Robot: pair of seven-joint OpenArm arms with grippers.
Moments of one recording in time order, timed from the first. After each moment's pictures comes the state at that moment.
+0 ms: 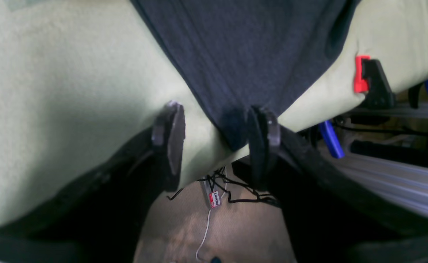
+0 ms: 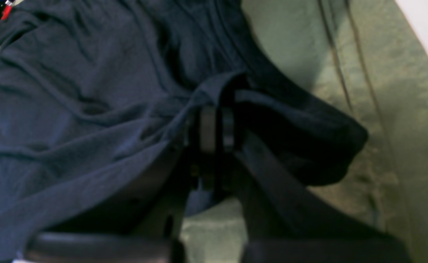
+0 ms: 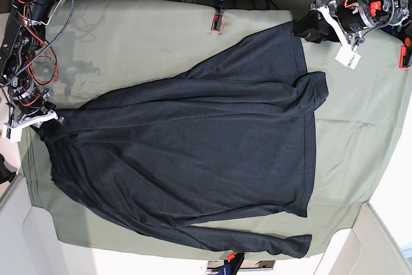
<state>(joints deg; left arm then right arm) 27.5 -20.5 -25.8 96.2 -52.7 -38.4 61.7 10.9 11.0 30.3 69.1 24.7 23.3 -39.2</state>
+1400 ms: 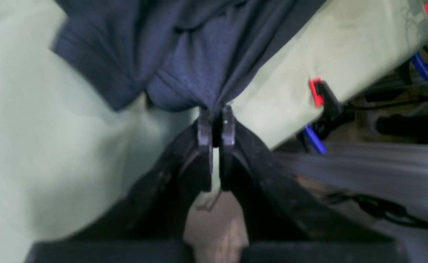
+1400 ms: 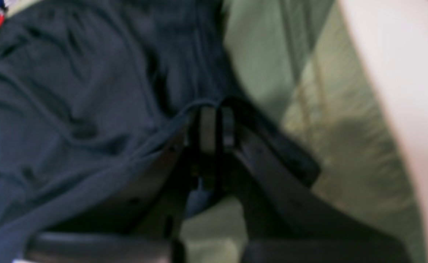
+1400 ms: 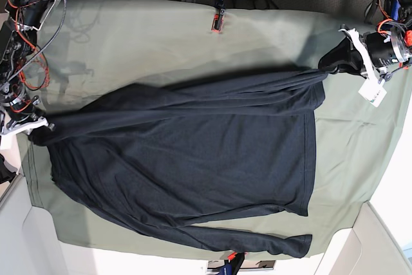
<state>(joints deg) 23.1 -32.6 -28.6 104.8 -67.7 -38.4 71.1 12.9 13.6 30.3 69.0 23.6 23.3 -38.1</state>
